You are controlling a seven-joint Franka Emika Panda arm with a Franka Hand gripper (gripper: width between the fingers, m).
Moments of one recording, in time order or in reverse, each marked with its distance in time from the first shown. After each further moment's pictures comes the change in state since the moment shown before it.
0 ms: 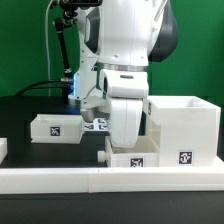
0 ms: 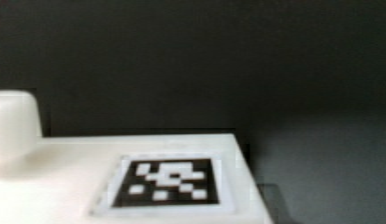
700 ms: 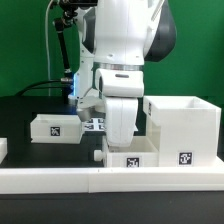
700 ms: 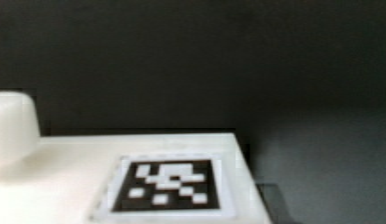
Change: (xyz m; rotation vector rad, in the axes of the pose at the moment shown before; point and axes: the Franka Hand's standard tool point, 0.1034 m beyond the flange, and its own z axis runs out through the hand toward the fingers) arm -0.005 0.000 0.000 -0.009 0.009 0.006
